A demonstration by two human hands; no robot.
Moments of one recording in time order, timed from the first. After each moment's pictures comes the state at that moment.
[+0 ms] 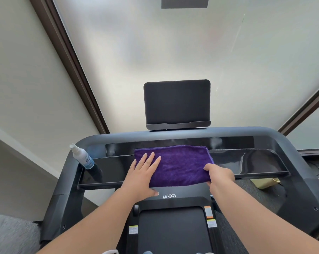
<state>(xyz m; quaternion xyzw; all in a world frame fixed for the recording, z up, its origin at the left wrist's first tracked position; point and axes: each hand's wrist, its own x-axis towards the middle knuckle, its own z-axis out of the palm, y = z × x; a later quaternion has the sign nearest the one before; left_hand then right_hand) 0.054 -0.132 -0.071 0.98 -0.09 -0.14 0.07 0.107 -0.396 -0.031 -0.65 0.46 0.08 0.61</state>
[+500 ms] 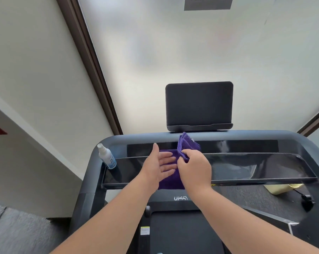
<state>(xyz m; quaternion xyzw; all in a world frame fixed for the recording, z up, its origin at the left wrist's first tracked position) 0.062 -0.119 0.002 0.52 0.31 -0.13 0.79 0.067 -0.253 0.008 -0.93 -0.01 -0.09 0.36</state>
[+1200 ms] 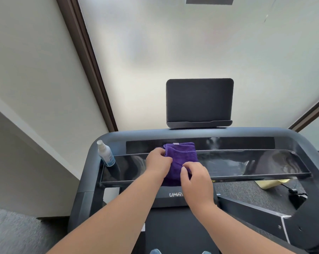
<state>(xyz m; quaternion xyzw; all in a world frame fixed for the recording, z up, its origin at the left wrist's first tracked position) 0.077 -0.123 -0.016 0.79 0.27 -0.07 0.54 0.032 -0.262 -0.035 -0.92 -0.02 -0.09 0.38</state>
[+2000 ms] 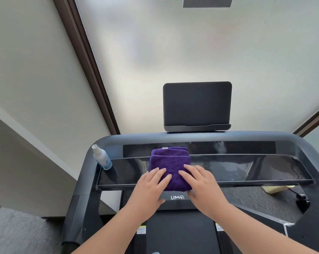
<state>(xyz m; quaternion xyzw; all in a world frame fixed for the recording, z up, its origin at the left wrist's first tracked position) 0.005 -0.102 -0.052 0.99 -0.14 -0.06 0.06 0.059 -0.333 -0.047 -0.95 -0.31 0.00 0.10</state>
